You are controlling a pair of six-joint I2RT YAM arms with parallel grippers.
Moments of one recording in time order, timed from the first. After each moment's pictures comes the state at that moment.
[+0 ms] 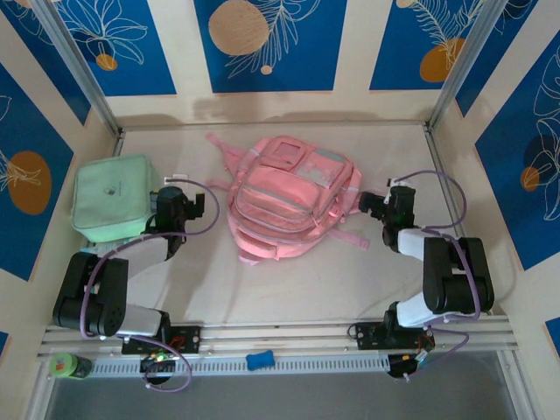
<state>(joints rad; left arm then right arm) -0.19 1.39 0.53 0.40 -0.31 0.07 0.00 1.48 0.48 0.44 0.03 0.19</state>
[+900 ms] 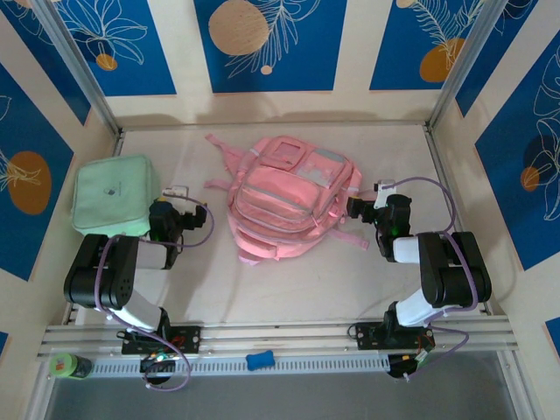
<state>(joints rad) -0.07 1.56 0.37 0.80 -0.02 0.08 0.01 1.52 0.39 0.69 -0.13 0.10</state>
